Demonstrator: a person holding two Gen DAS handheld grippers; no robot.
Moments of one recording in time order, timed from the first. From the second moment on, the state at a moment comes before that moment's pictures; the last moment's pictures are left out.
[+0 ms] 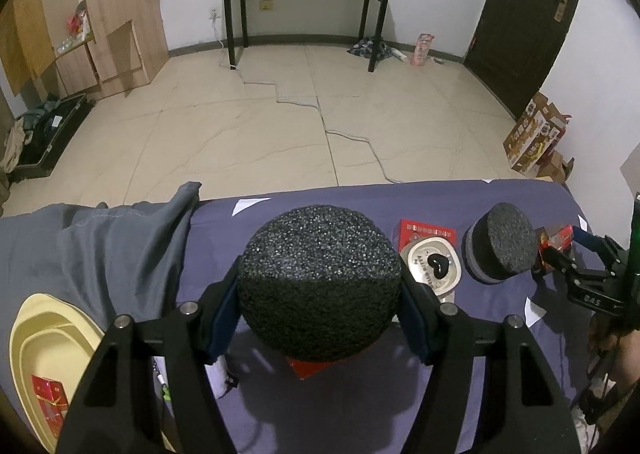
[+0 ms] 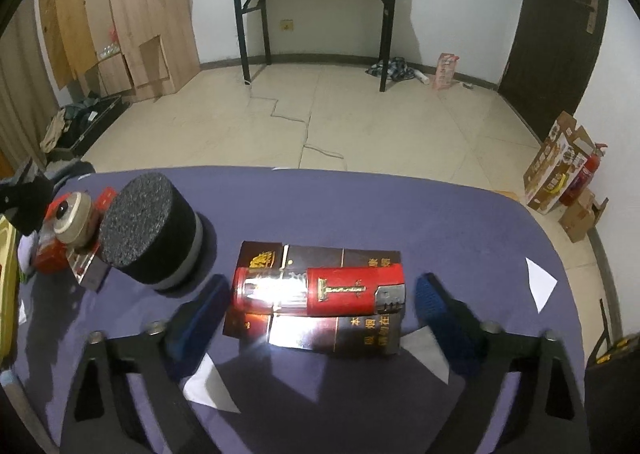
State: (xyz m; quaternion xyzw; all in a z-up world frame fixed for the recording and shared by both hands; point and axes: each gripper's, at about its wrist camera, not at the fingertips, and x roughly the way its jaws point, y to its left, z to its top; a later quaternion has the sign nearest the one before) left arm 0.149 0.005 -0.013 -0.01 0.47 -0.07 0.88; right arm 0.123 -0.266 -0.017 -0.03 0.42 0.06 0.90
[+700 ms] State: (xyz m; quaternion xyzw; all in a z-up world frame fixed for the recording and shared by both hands) left arm 0.043 0.116 0.075 -0.06 0.42 -0.01 0.90; right arm 0.033 -0.294 0.051 0.01 0.34 0.07 0.94
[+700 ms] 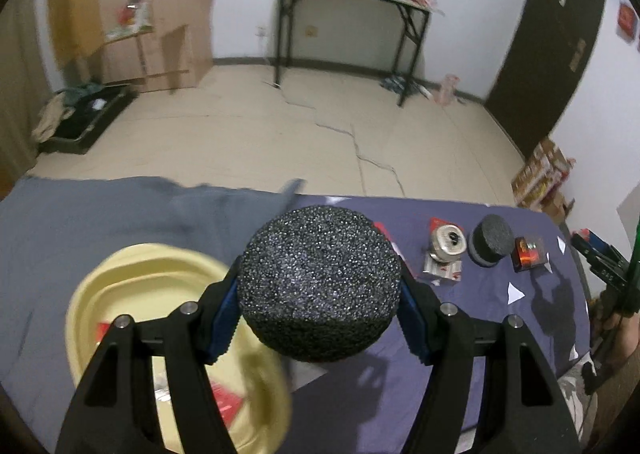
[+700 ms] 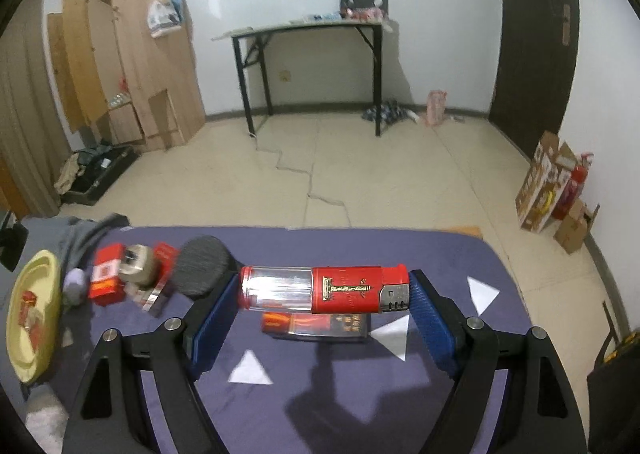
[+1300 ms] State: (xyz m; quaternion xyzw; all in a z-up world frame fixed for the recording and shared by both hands) left arm -0.061 0.262 0.072 -0.11 0.42 0.08 0.90; right arm -0.062 -0.190 0.121 -0.02 0.30 0.28 0.91
